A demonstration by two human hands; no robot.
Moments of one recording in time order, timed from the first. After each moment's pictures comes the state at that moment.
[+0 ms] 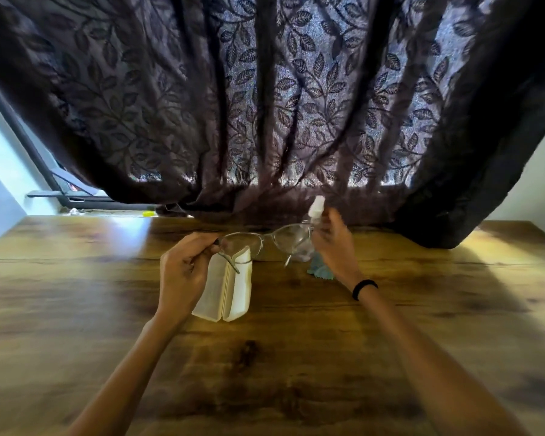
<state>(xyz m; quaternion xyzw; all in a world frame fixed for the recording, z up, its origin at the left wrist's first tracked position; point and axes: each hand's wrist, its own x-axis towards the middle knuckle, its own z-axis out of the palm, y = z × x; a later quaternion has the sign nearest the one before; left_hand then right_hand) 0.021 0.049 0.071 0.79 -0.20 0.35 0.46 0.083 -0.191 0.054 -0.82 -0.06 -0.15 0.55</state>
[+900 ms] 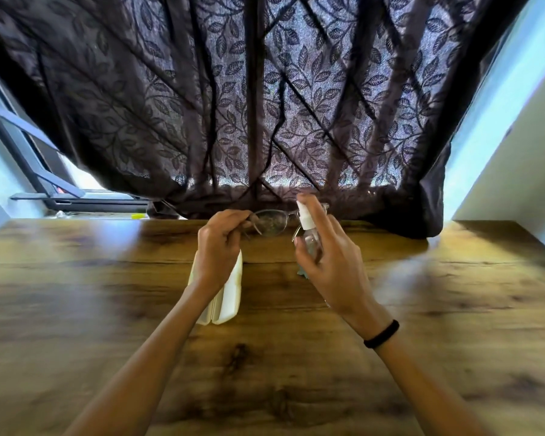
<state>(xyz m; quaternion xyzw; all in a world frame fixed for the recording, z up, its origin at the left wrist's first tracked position) 0.074 0.001 0.068 0.80 -0.18 0.35 0.46 0.004 -0.180 0.106 -0.86 -0.21 -0.29 0.36</state>
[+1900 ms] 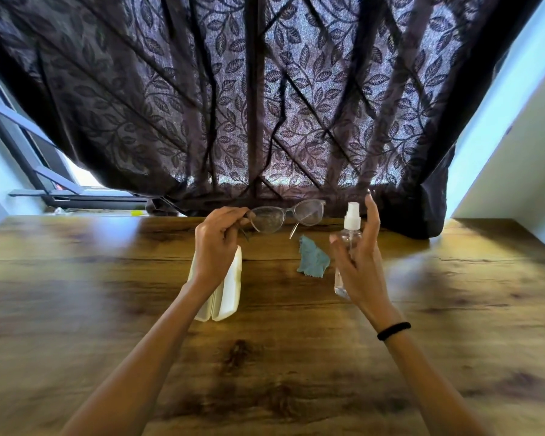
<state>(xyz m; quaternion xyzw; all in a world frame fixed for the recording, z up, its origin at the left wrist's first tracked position) 0.074 0.003 0.066 0.80 -0.18 0.36 0.45 0.021 -0.219 0.067 -0.82 -0.08 -0.28 0.49</state>
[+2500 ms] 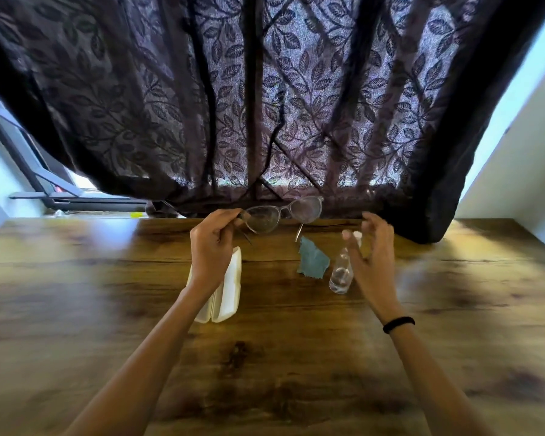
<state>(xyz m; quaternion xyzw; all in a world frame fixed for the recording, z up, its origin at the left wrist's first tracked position) 0.070 0.003 0.067 0.77 -0.16 0.36 0.50 0.031 -0.240 0.059 -0.83 0.00 -0.31 0.46</state>
